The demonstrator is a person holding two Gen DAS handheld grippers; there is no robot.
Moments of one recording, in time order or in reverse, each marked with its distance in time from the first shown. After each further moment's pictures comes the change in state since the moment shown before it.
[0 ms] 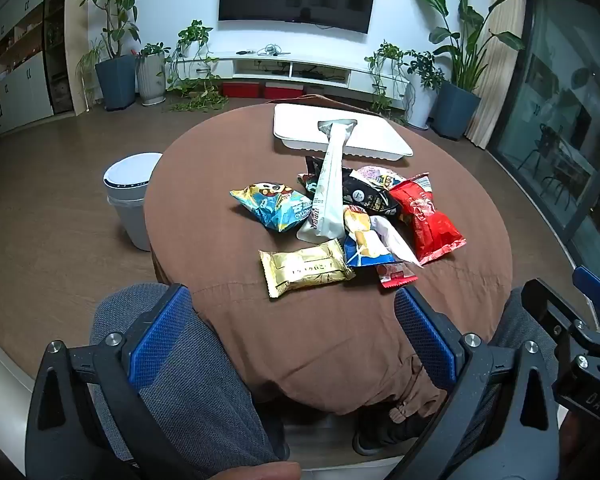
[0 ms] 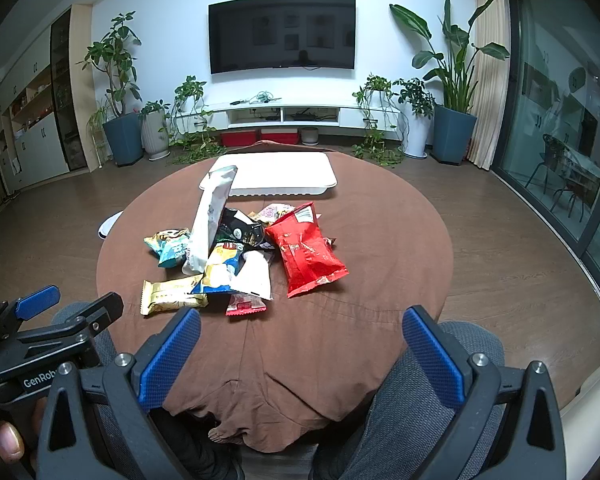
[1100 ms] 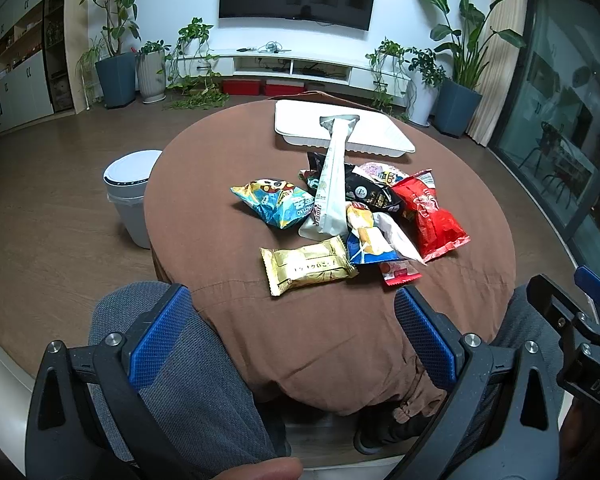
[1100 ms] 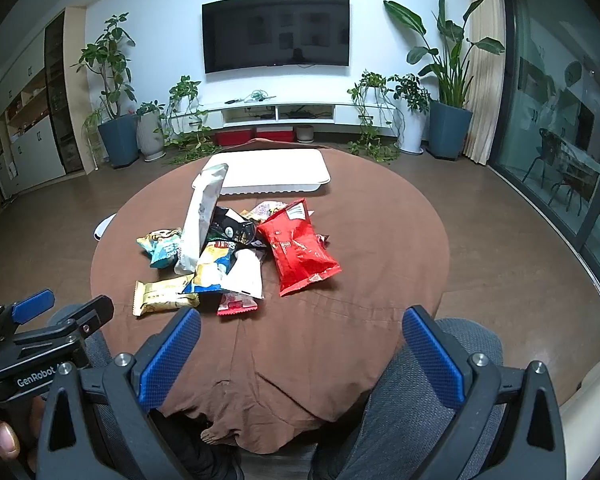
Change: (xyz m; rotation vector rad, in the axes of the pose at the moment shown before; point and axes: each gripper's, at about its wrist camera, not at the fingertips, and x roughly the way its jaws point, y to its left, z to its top) left arm 0.000 0.000 0.000 0.001 0.009 0.003; right arm 0.004 -0.004 -0.002 0.010 0.010 0.001
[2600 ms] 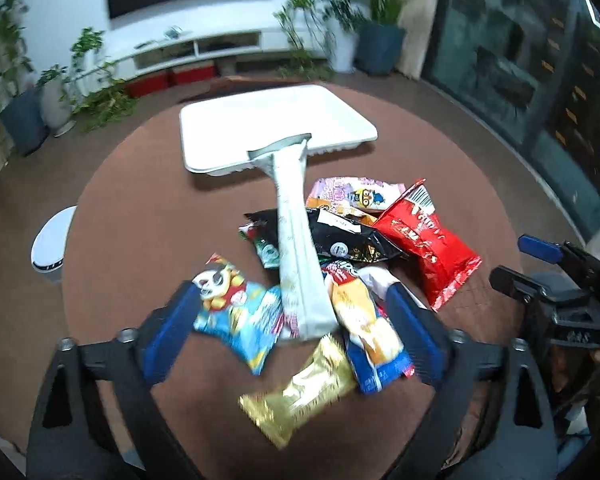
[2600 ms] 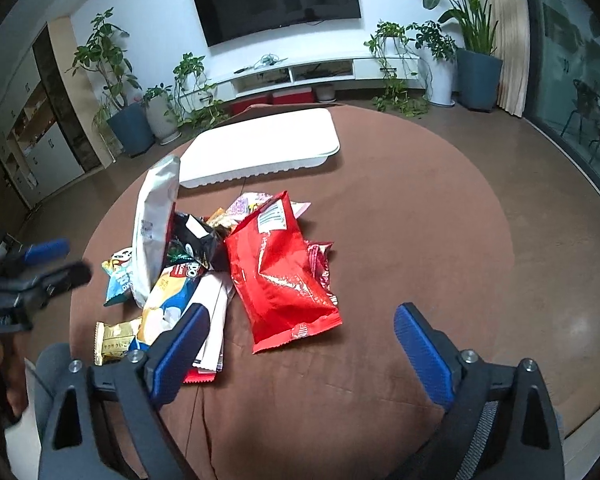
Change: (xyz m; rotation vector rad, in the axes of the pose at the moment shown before) left arm 0.128 -0.017 0.117 0.322 0.187 -0.205; right arm 0.136 -0.056 0.043 0.083 0.159 0.159
